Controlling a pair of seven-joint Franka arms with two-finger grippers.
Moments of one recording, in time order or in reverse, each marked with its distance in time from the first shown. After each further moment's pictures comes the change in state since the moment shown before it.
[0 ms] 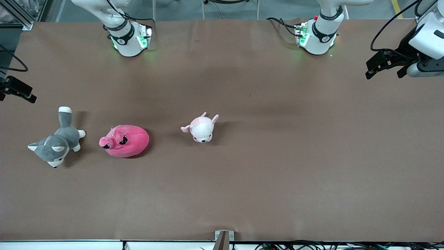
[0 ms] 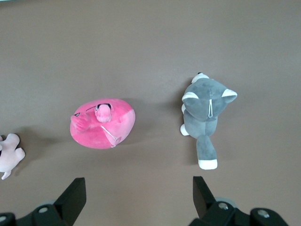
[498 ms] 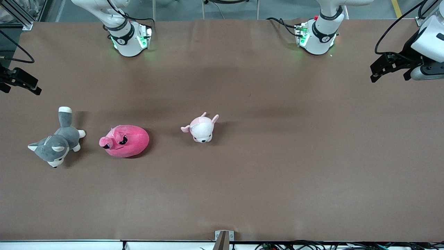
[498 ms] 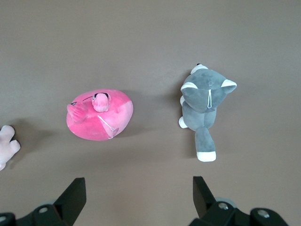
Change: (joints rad) left arm -0.007 0.033 -0.002 0.043 0.059 0.001 0.000; right arm 0.000 -0.056 0.006 -0.083 -0.014 0.019 0.000
